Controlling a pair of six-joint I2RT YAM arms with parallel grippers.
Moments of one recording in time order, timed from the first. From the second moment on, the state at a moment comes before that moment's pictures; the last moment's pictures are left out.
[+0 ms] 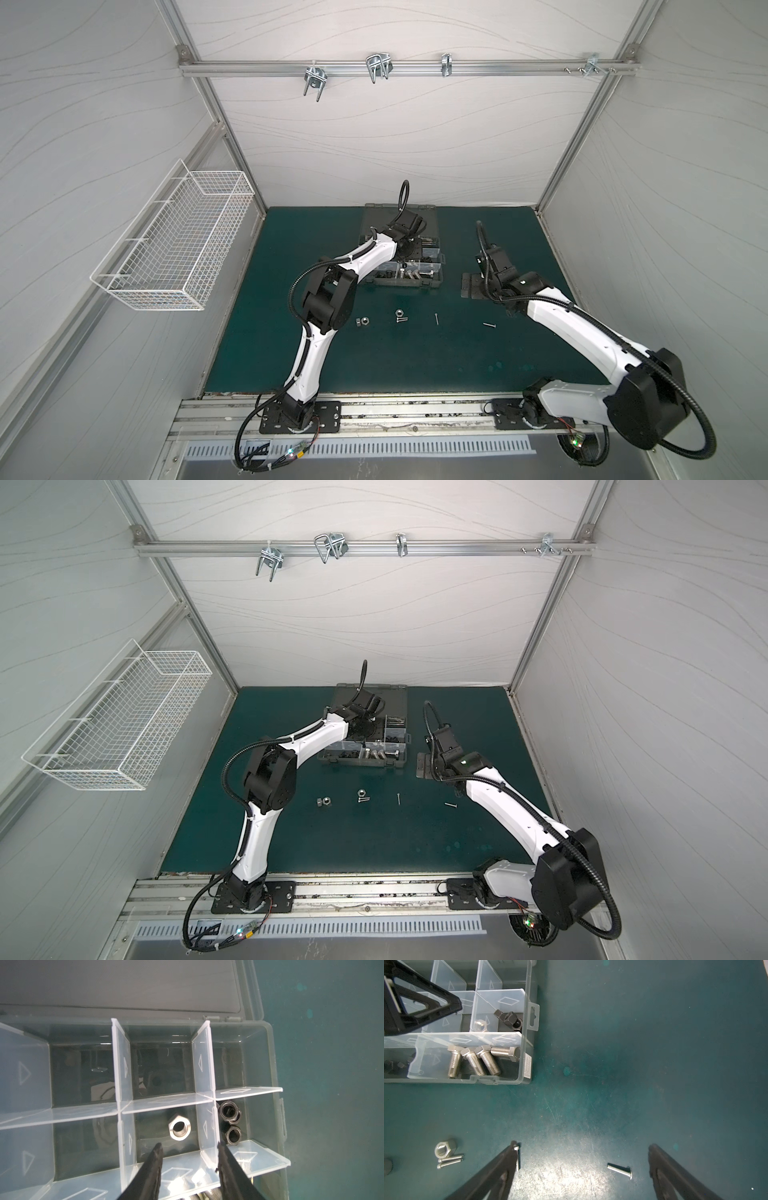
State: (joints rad) left arm -0.57 2.21 1.83 -0.61 -0.02 -0.50; right arm 0.54 1.24 0.94 -0.67 0.25 0.45
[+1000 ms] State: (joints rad) left arm -0.61 1.53 1.07 -0.55 -0.04 -0.56; right arm 0.54 1.25 0.94 -0.67 0.25 0.45
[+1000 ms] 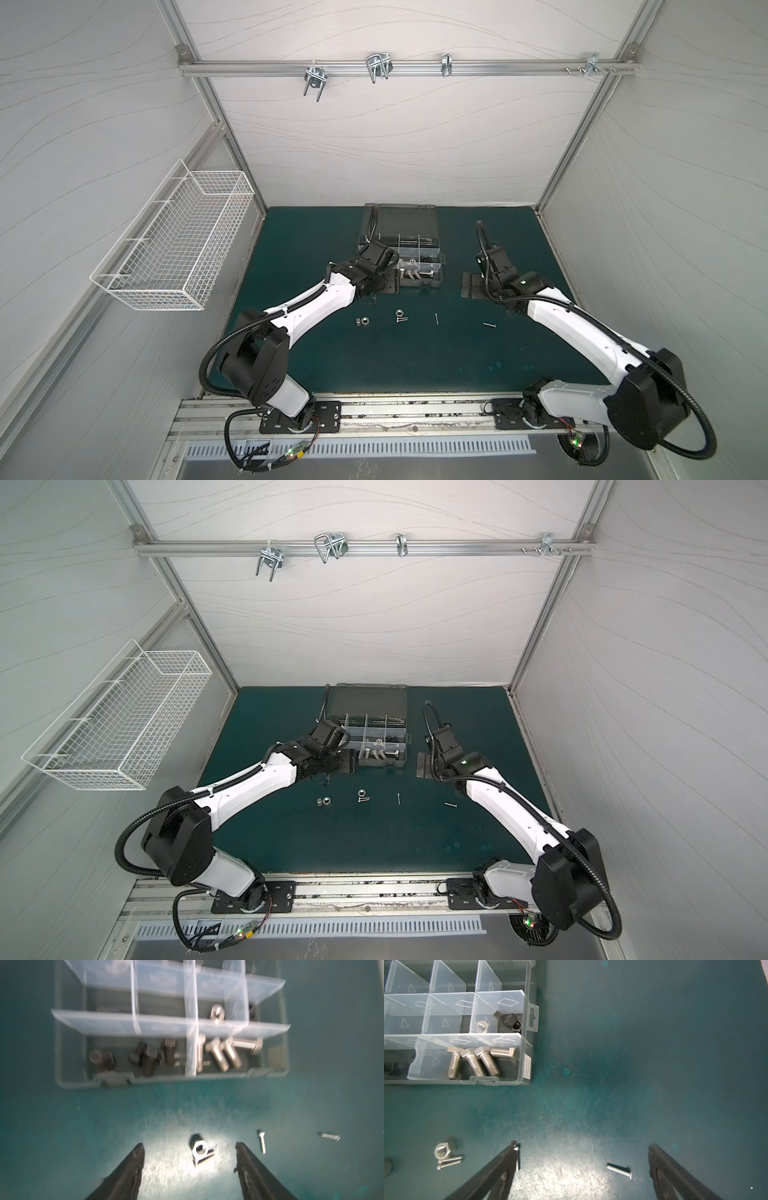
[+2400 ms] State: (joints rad) left arm -0.74 1.88 1.19 -0.66 -0.09 -0.49; right arm 0.54 1.25 0.94 -0.67 0.27 0.45
